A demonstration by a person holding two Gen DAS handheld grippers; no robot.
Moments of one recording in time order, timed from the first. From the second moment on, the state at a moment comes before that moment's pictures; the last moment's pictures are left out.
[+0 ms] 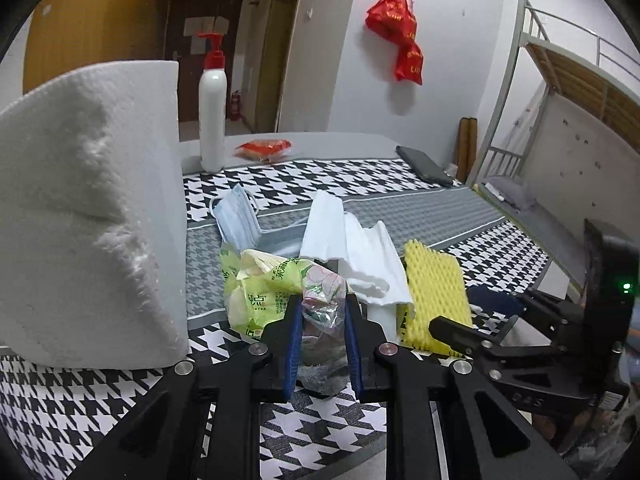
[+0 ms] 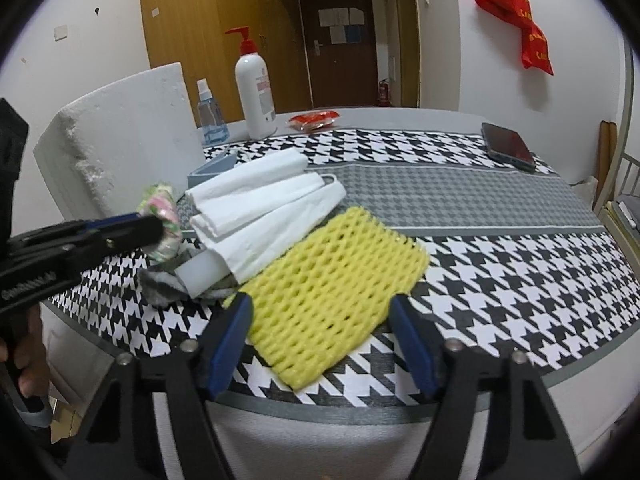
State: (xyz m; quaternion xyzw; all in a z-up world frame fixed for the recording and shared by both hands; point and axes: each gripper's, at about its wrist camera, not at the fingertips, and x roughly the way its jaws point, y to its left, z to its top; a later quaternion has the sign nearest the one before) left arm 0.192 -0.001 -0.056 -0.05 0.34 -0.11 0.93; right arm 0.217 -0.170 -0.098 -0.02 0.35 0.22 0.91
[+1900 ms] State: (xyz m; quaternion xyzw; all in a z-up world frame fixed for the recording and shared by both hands) left arm 0.092 0.021 0.017 0.00 0.18 -0.05 0.98; right arm 0.136 -0.177 -0.001 -0.03 0.23 0.23 0.95
